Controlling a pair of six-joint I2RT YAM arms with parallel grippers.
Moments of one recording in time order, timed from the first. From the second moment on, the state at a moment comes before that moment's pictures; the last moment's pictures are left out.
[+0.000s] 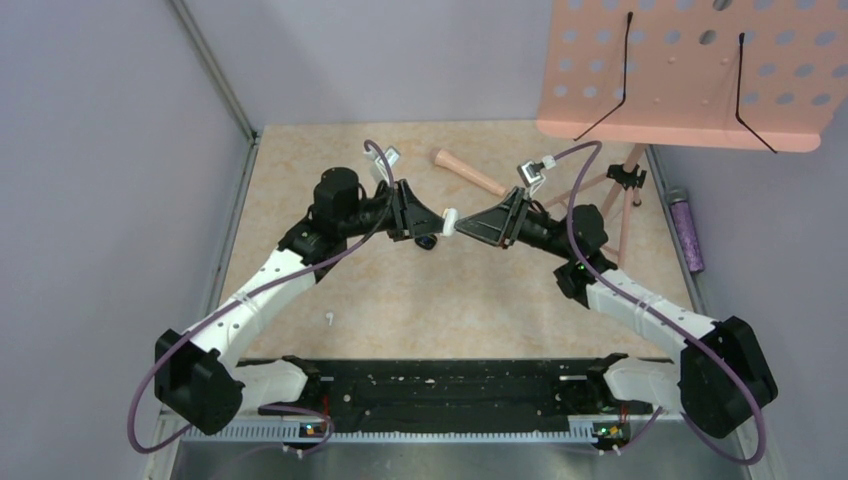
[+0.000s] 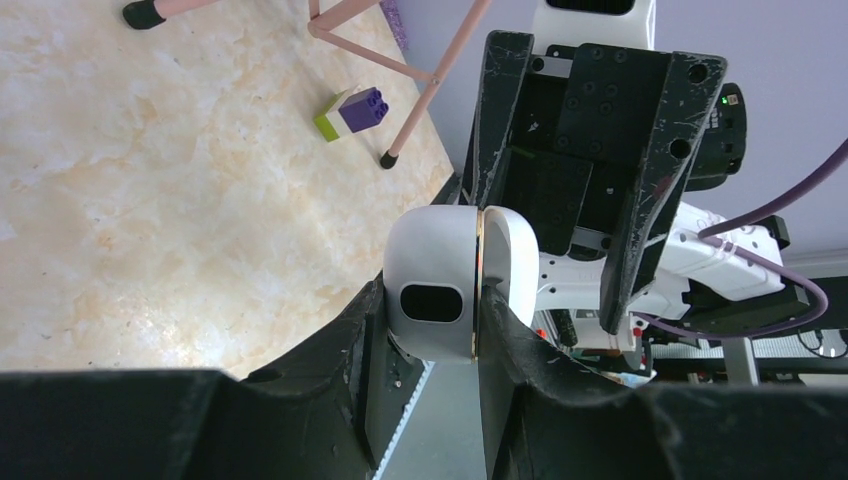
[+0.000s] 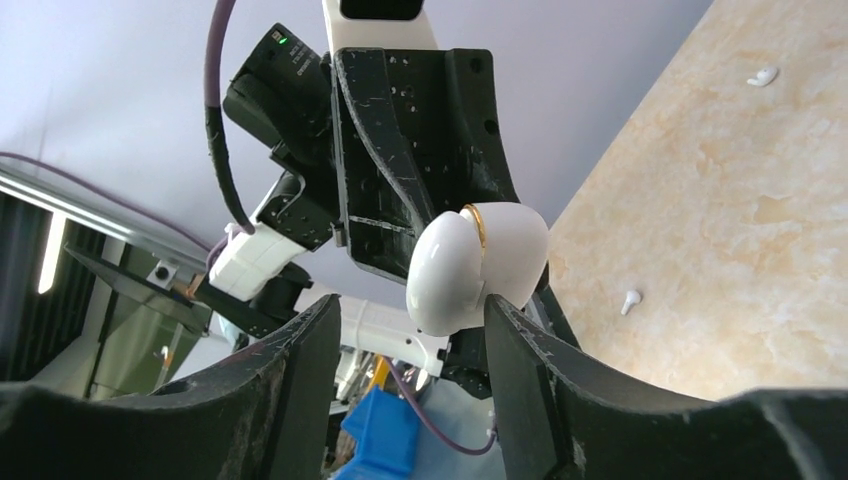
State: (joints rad) left arm -0.52 1.20 1.01 -0.06 0.67 -0.85; right arm 0.52 1.17 0.64 0.79 -0.68 1.24
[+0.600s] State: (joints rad) left arm -0.51 1.20 1.00 -0.03 0.68 -0.87; right arm 0.54 1.17 0.82 0.34 -0.60 1.02
